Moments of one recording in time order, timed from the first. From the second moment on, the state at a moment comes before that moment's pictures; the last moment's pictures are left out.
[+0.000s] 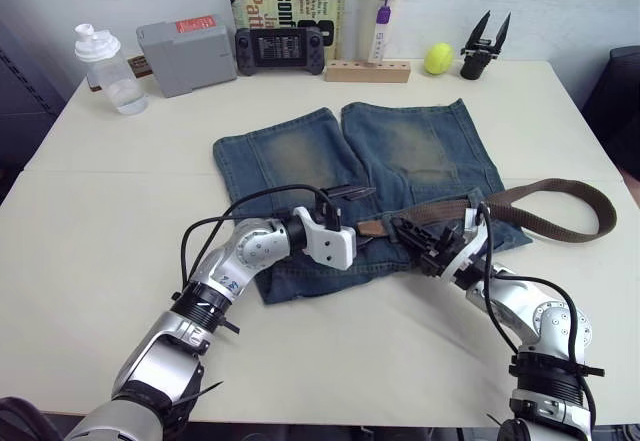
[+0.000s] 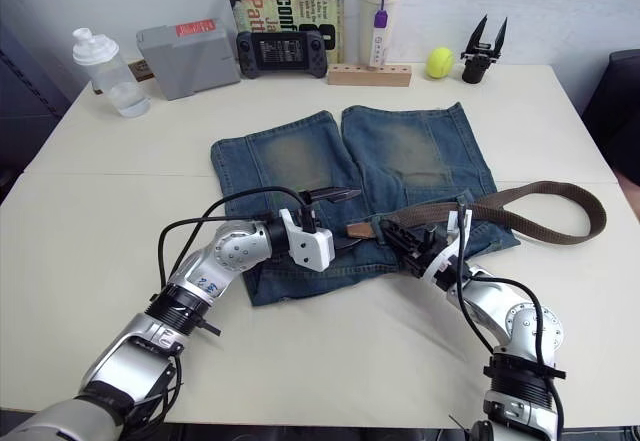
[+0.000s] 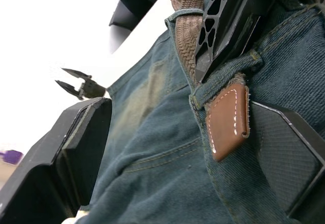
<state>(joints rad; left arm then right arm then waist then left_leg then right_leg) -0.68 0.34 -0.37 0.37 0.44 -0.64 -0.38 -0.30 -0.26 -0.42 0.04 1.58 1.08 -0.03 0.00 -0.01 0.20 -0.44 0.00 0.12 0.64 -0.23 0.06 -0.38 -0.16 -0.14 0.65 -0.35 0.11</state>
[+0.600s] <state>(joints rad) -0.67 0.37 -0.43 0.40 0.53 -0.68 -0.37 -0.28 -0.27 -0.39 0.02 1.60 1.04 -0.05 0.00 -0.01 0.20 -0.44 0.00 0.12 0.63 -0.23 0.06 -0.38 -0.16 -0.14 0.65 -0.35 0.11</state>
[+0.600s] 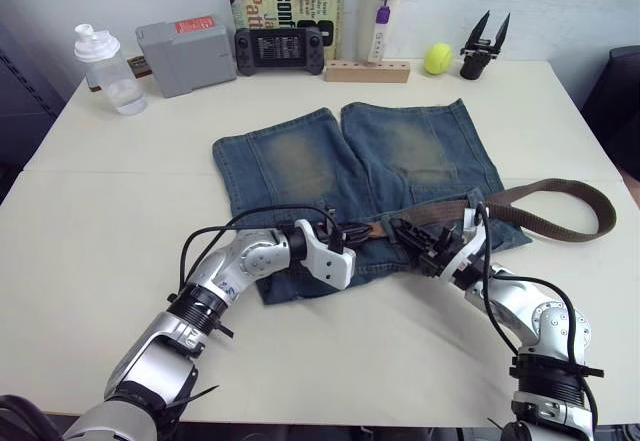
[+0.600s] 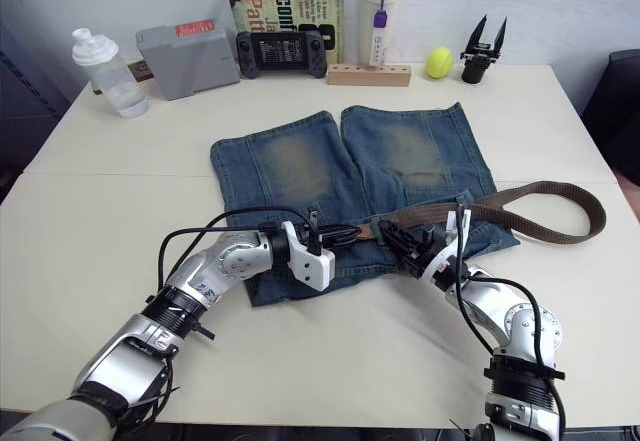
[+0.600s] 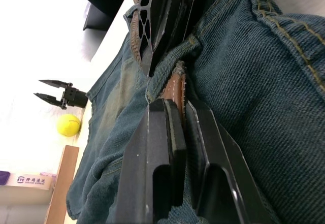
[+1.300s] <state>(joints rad) -0.70 0.37 -0.41 0.31 0.42 -0.61 -0.51 -0.08 -0.74 -0.30 -0.29 0.96 0.80 0.33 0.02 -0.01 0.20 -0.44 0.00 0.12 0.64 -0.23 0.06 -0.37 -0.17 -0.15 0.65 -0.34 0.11</state>
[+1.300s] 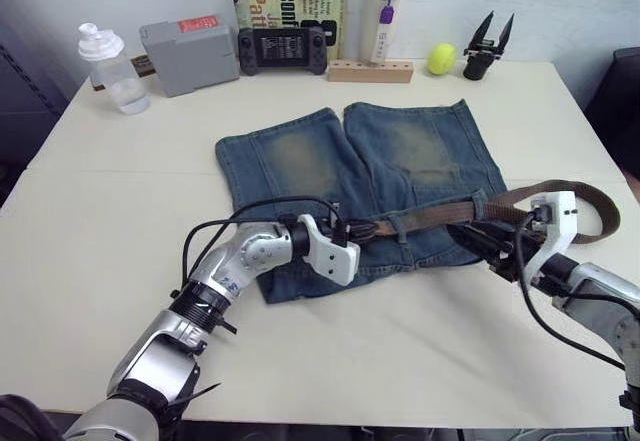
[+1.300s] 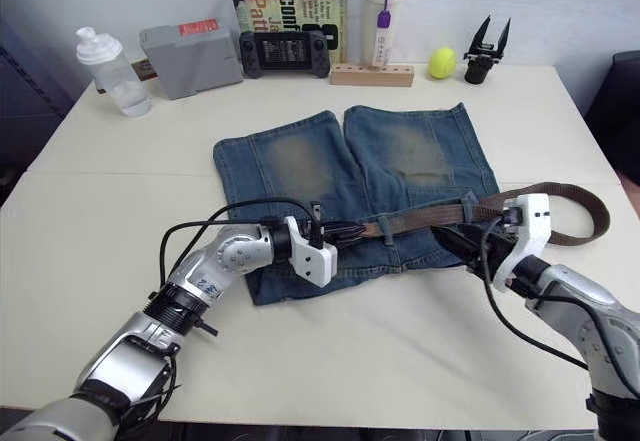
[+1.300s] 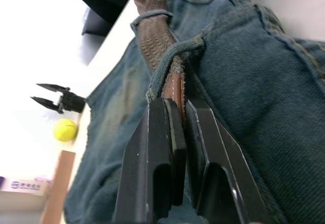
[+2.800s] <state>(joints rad) -0.35 0.78 0.03 -0.03 -0.46 0.19 -0.98 -0.21 -0.84 -0.12 -0.27 0.61 0.87 0.61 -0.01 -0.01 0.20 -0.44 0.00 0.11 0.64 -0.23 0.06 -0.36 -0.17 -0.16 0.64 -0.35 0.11</state>
